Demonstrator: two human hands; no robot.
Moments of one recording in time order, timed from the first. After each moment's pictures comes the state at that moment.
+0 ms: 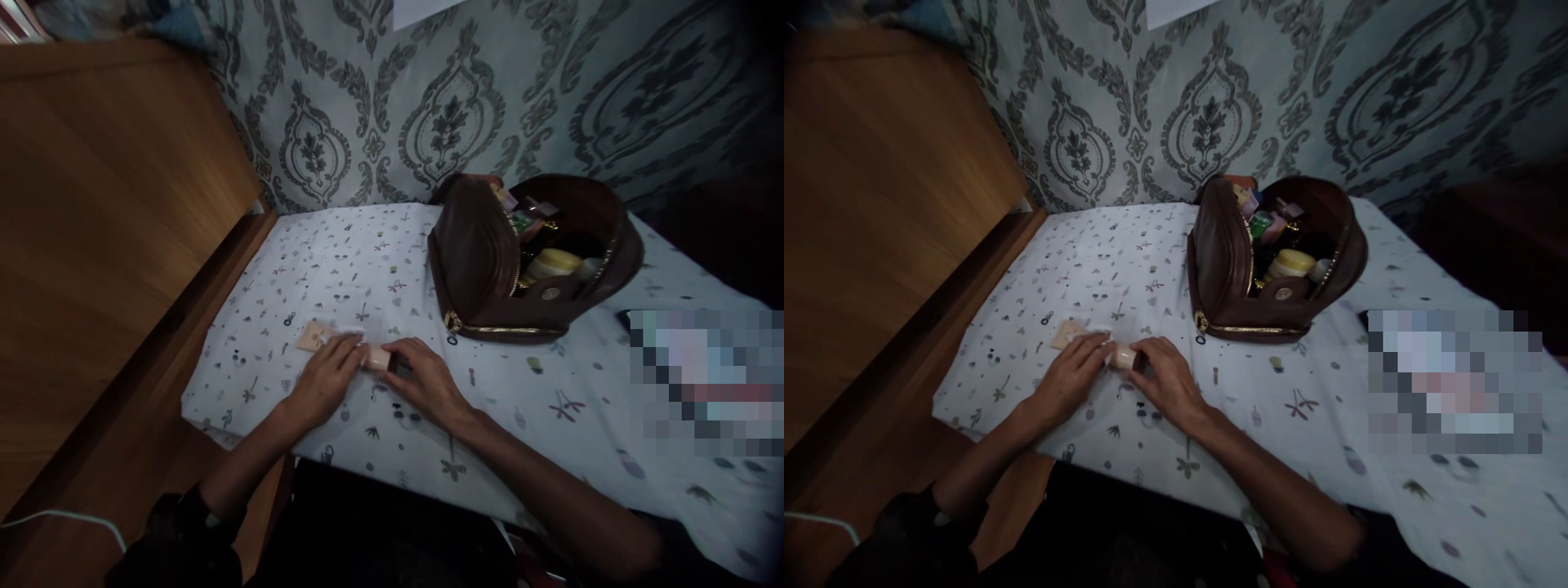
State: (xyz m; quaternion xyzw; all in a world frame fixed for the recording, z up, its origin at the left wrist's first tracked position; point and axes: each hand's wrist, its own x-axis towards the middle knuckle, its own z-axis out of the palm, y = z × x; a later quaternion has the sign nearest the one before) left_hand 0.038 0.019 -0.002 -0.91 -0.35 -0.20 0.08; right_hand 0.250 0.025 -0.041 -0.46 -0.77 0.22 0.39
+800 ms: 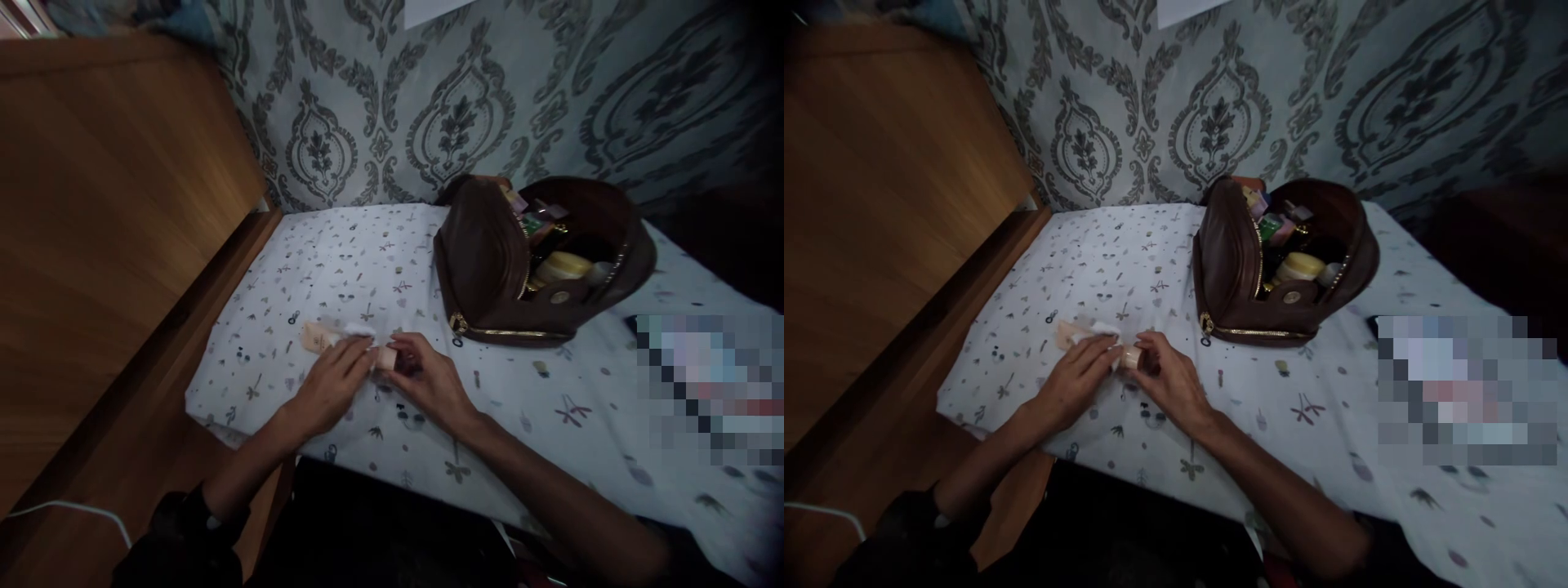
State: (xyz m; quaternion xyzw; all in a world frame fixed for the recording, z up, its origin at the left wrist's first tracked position) left_hand 0.041 0.009 0.007 -0.91 -0.34 -0.20 0.08; right_hand 0.246 0.018 -0.035 -0.48 -0.69 0.32 0.44
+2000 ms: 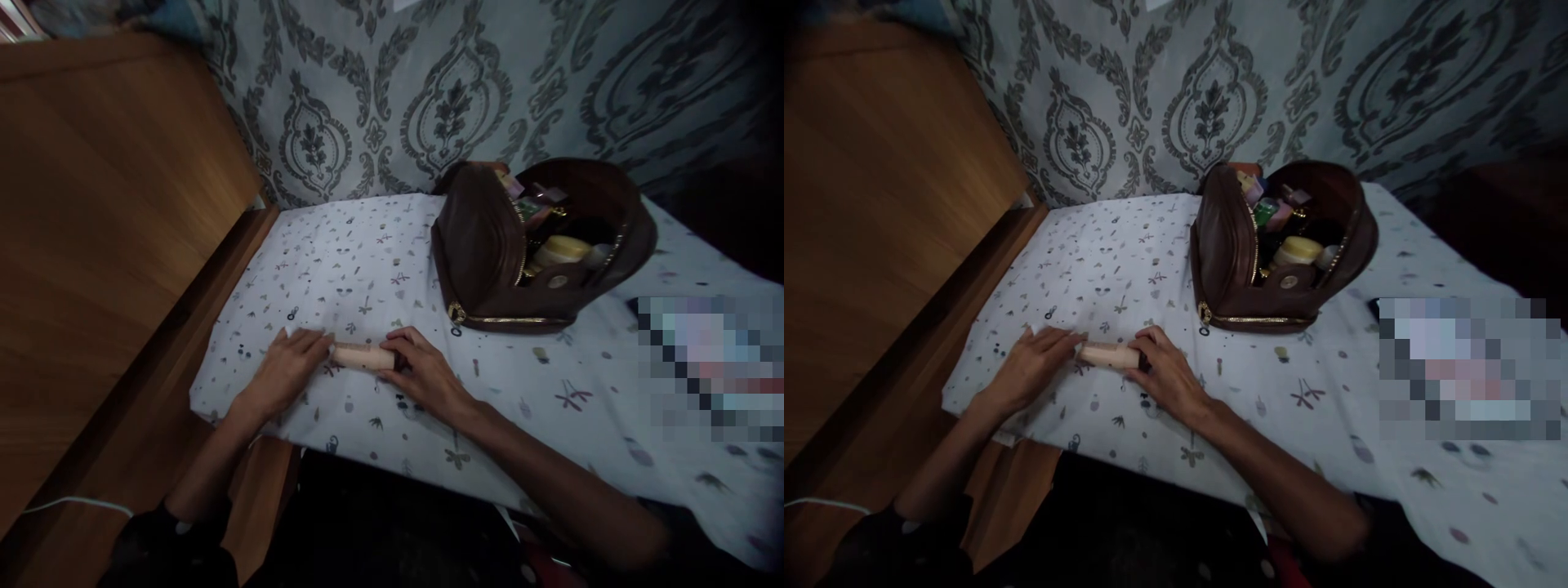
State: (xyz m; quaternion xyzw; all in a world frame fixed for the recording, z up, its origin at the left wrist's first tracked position) left_hand -0.013 0.018 0.032 -0.90 -0.43 -0.06 0.09; right_hand 0.247 0.018 -0.033 -0.42 -0.77 0.27 0.39
